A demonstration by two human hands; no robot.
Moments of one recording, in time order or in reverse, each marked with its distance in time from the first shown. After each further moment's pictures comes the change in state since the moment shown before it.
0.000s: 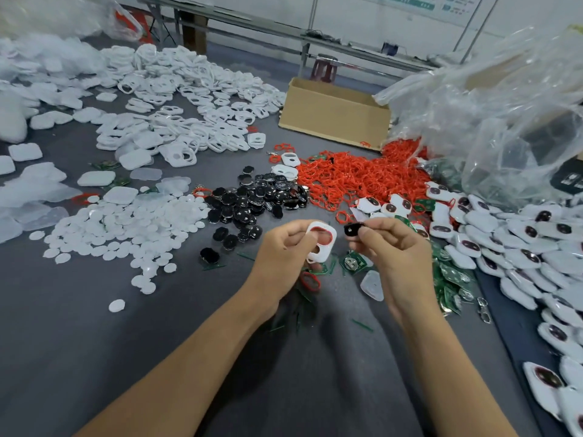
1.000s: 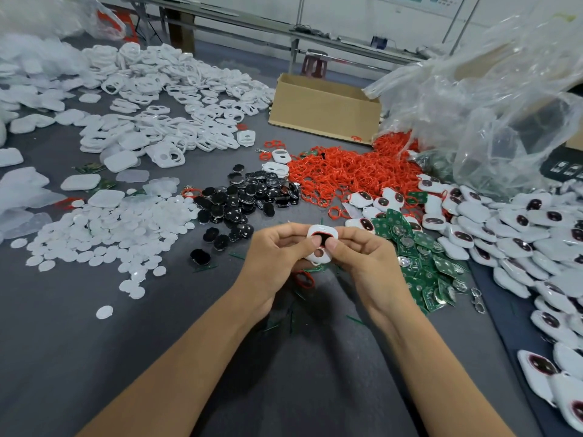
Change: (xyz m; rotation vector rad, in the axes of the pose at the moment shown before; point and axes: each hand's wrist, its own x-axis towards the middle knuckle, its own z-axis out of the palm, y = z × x) left_hand -0.002 0.000 -0.002 -0.075 -0.054 -0.038; right_hand -0.007 0.019 0.007 0.100 -0.163 0.205
